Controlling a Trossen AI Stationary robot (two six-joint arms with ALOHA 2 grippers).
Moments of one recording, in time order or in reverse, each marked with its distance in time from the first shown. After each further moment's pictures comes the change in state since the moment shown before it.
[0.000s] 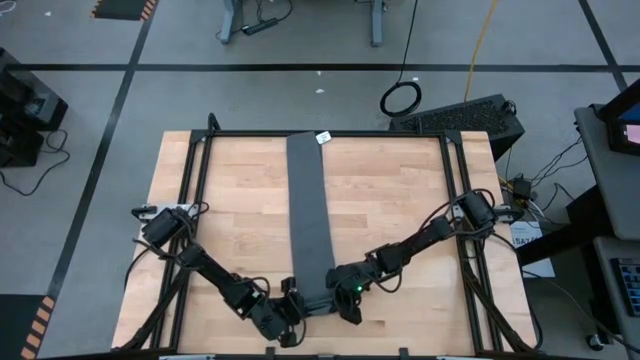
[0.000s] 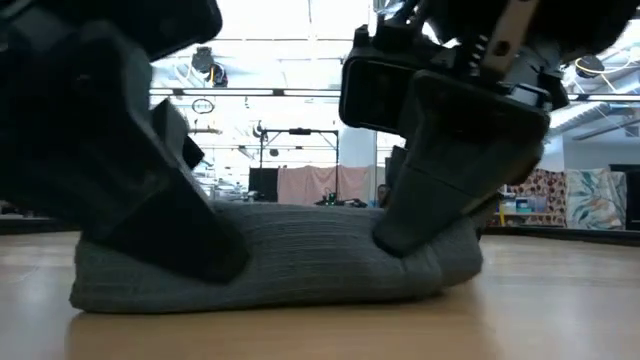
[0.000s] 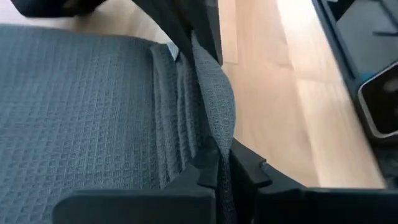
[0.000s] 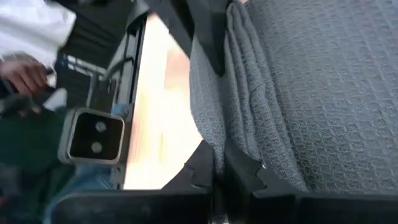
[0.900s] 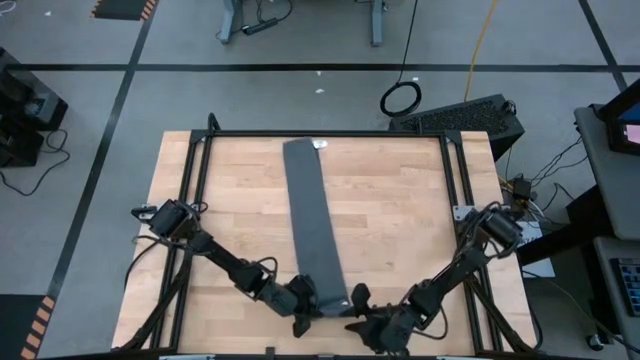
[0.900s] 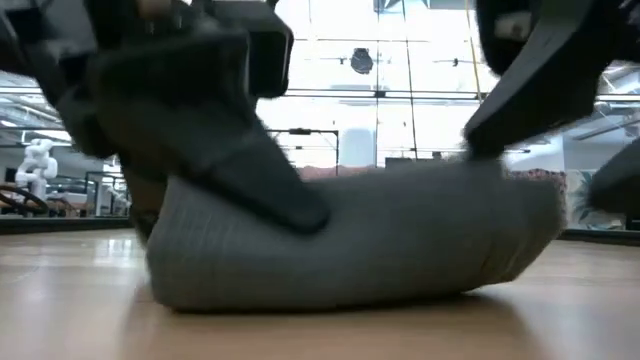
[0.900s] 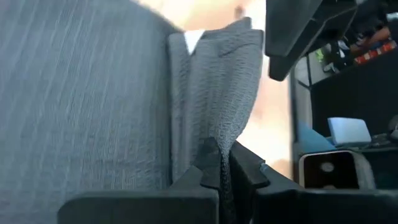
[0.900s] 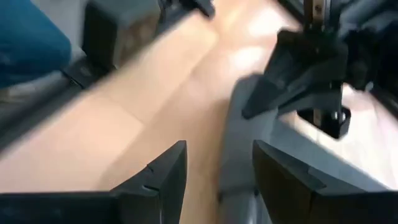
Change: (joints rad) left arm 0.139 -0.018 -0.030 0.151 0.303 -0.329; right arm 0.392 -0.046 0.000 -0.020 0.862 -0.924
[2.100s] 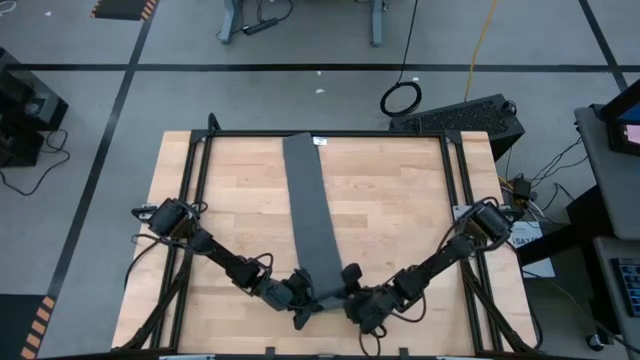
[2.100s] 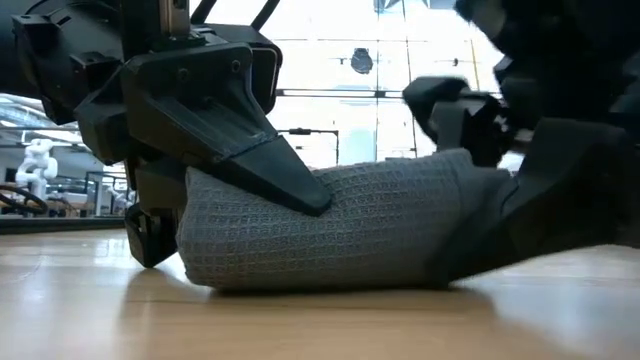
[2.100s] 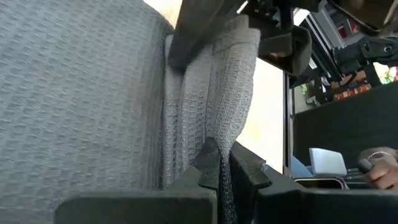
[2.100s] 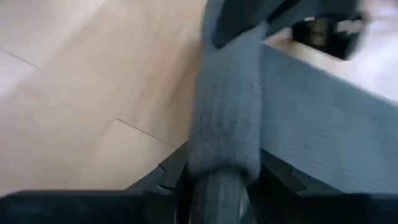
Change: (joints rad) left arm 0.005 -0.001 -0.080 0.129 -0.039 -0.126; right arm -0.158 0.011 0.001 -0.140 -0.129 0.154
